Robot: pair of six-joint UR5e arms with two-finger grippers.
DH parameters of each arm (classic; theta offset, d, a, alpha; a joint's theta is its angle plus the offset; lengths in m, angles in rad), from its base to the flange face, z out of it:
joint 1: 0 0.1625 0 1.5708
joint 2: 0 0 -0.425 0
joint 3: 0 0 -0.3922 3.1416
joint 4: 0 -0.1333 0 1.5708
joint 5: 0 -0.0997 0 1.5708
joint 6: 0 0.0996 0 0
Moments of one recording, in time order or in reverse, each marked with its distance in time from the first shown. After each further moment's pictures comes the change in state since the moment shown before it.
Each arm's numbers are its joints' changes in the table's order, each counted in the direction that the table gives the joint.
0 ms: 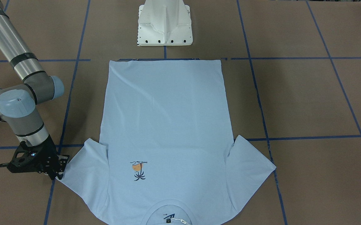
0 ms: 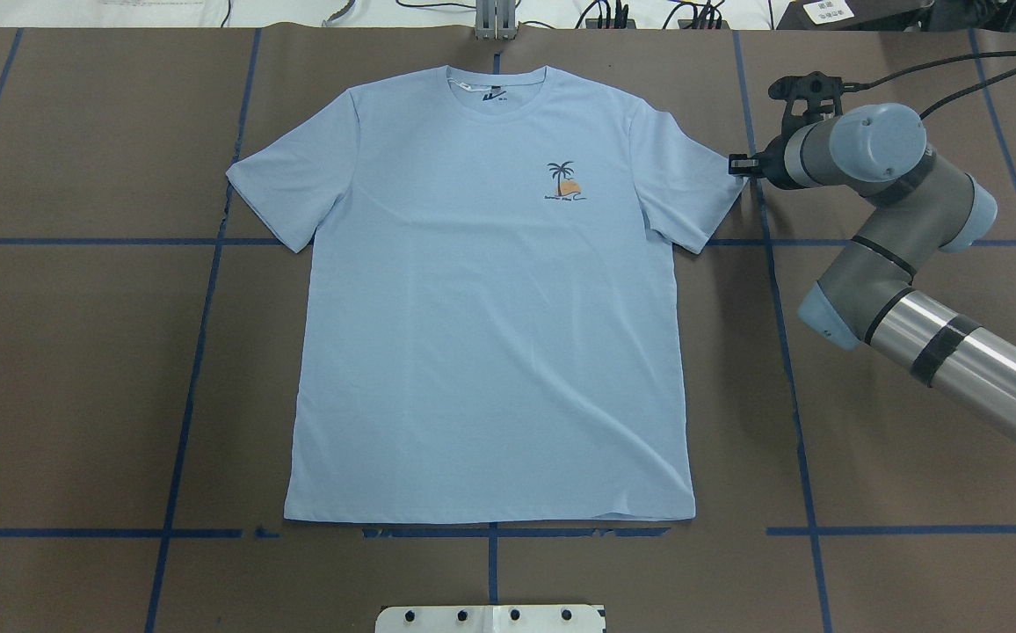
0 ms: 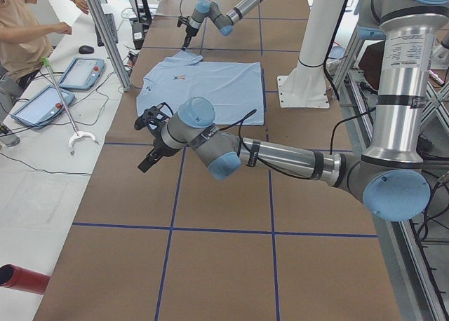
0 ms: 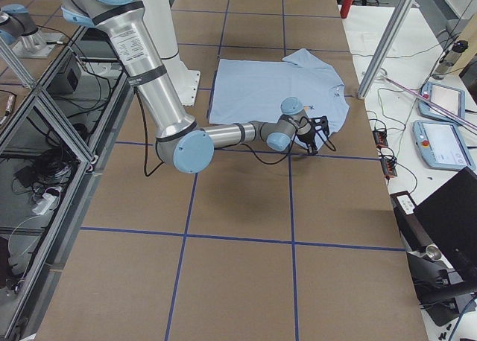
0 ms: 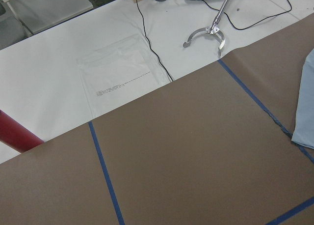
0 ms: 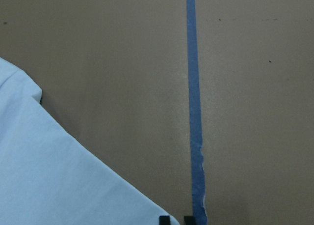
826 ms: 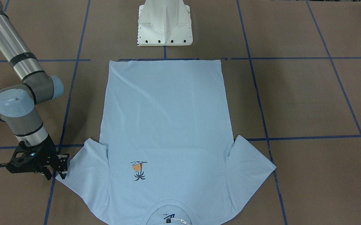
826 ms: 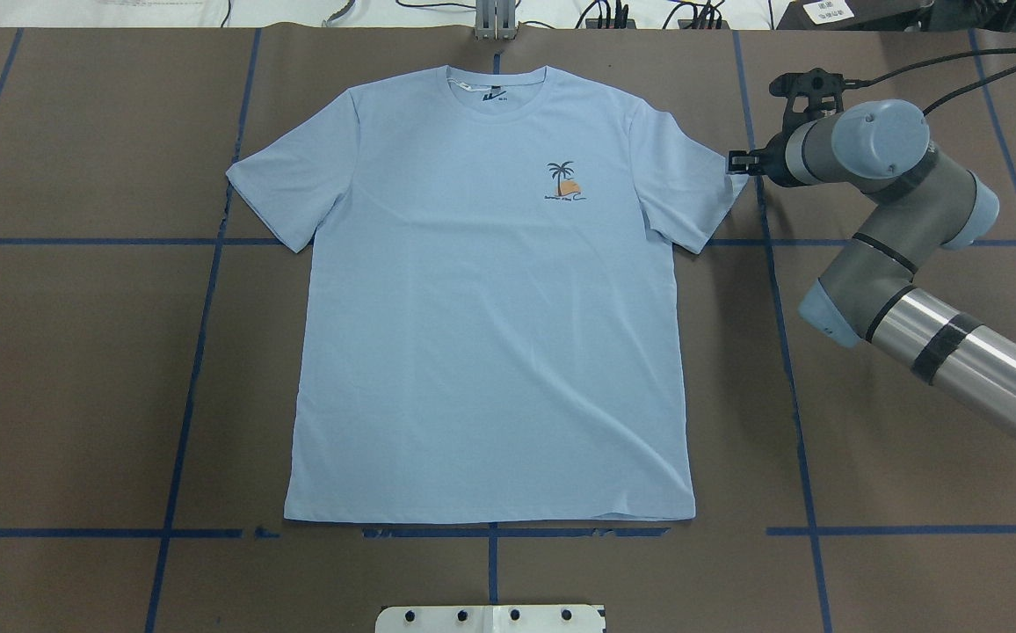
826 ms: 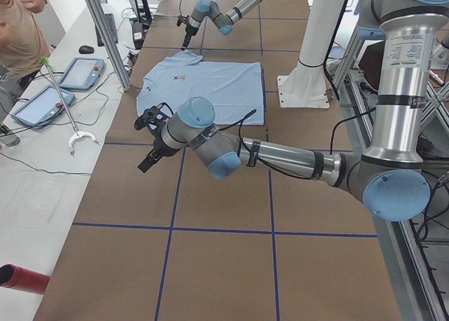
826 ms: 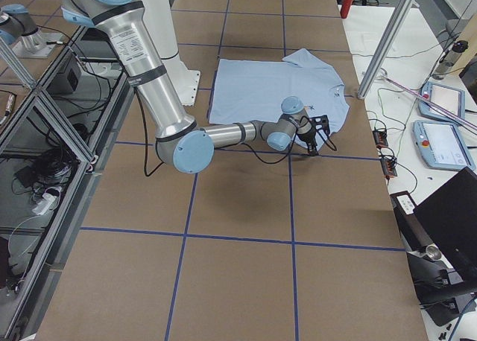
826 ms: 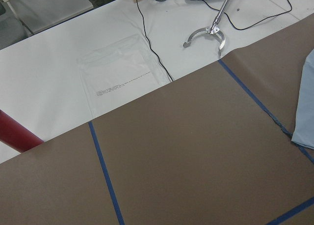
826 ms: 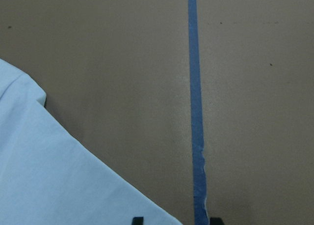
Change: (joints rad) left arm 0.000 0.000 0.000 0.000 0.000 -0.001; right arm 0.005 0.000 0.004 0.000 -0.007 0.000
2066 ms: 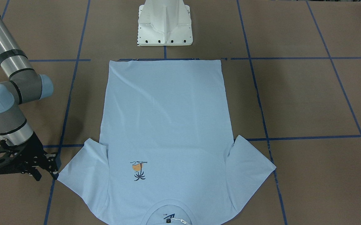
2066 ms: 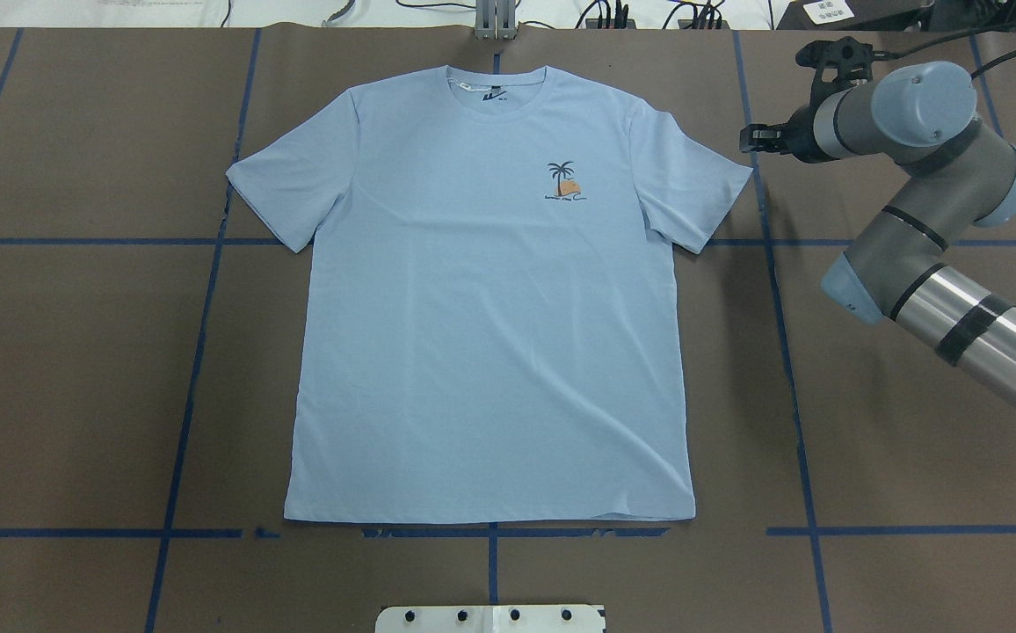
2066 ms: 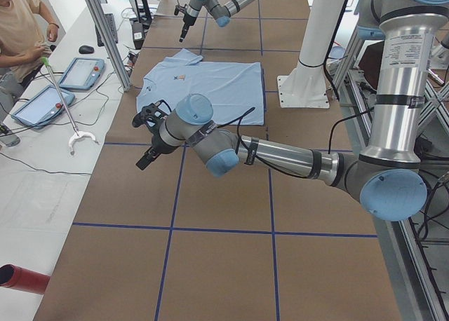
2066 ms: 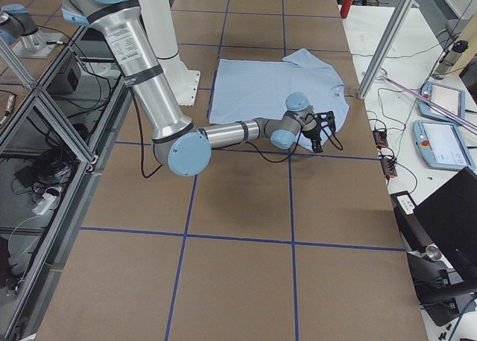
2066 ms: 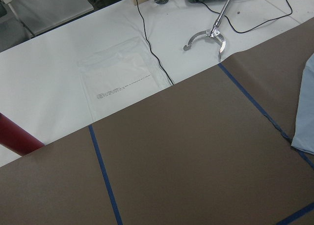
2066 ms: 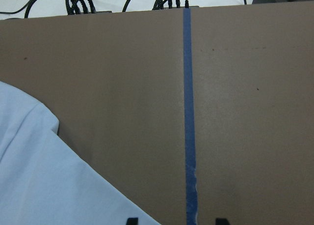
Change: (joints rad) left arm 0.000 -0.012 -0.002 -0.013 -0.002 -0.004; right arm 0.051 -0.010 0.044 0.007 -0.063 -0.002
